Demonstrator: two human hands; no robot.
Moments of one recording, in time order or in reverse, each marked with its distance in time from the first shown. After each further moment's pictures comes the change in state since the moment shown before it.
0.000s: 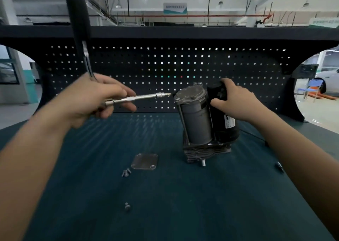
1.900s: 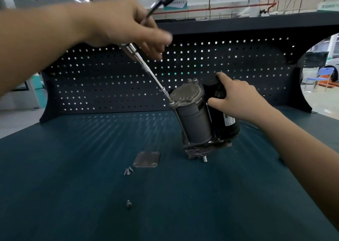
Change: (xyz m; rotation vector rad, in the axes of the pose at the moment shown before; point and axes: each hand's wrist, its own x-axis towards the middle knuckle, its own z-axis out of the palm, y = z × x) left_hand 0.046 0.095 -0.008 0.708 -0.410 0.372; right_hand -0.019 -0.007 -0.009 -0.045 0.069 -0.106
